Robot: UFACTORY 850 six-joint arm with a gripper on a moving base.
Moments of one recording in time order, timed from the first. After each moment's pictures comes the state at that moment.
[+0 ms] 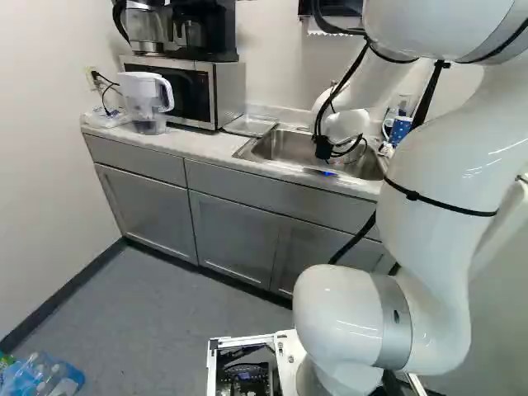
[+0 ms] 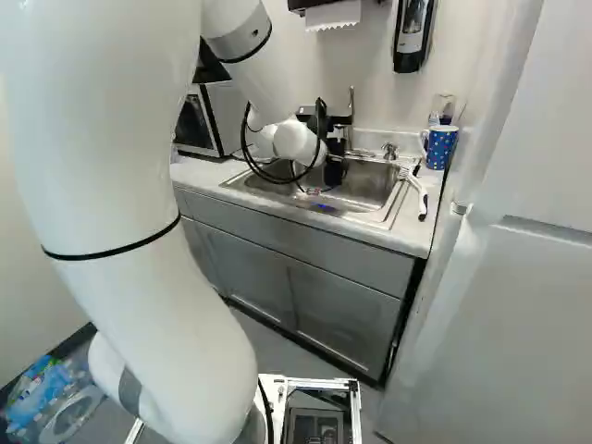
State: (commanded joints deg) arm -17.2 -8.8 -49.3 2.1 20.1 0.0
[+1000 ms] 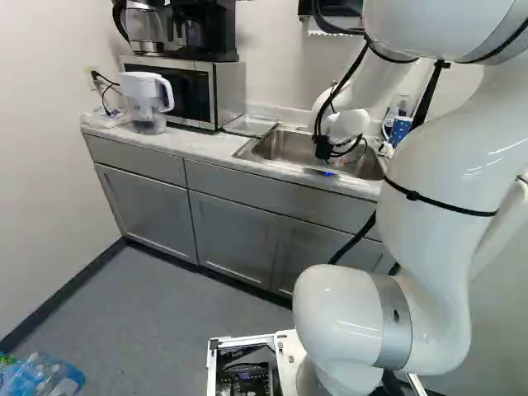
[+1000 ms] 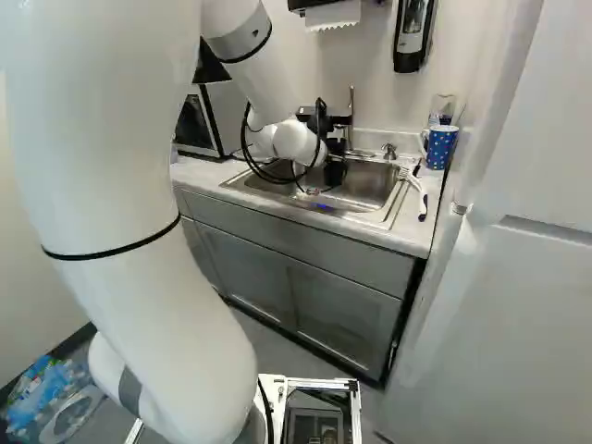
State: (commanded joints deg) arm -17.2 -8.8 -49.3 2.1 20.1 0.0
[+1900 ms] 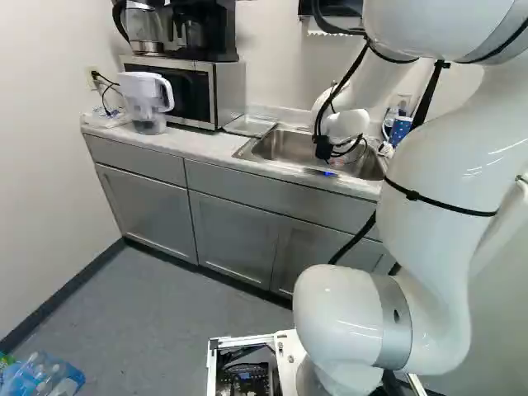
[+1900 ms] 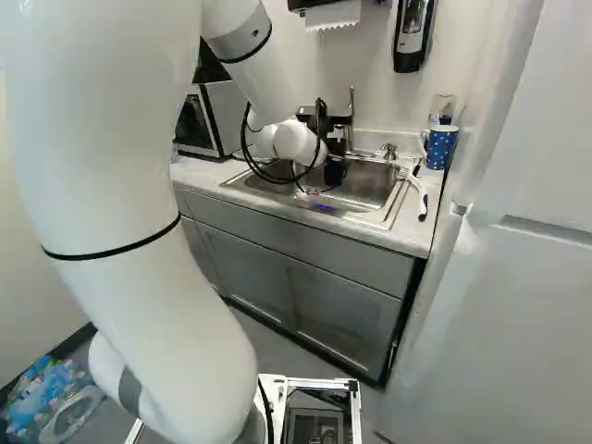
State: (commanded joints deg) arm -17.2 -8.8 -49.3 2.1 20.1 0.0
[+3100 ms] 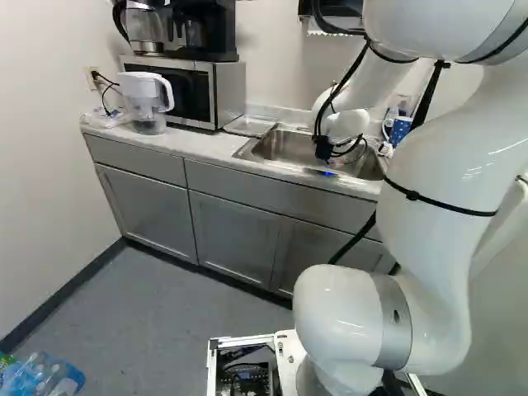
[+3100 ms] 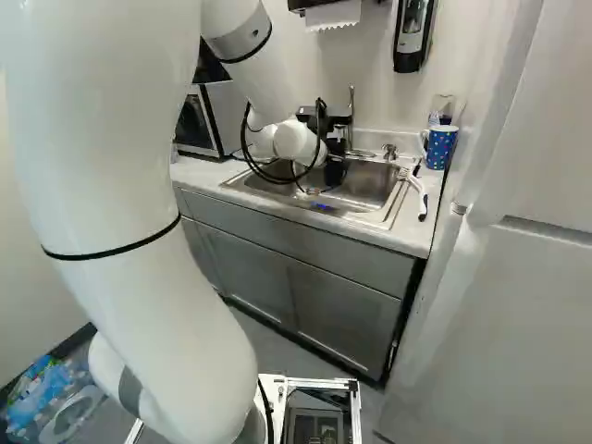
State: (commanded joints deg) arm -17.2 -8.8 -49.3 2.1 20.1 0.0
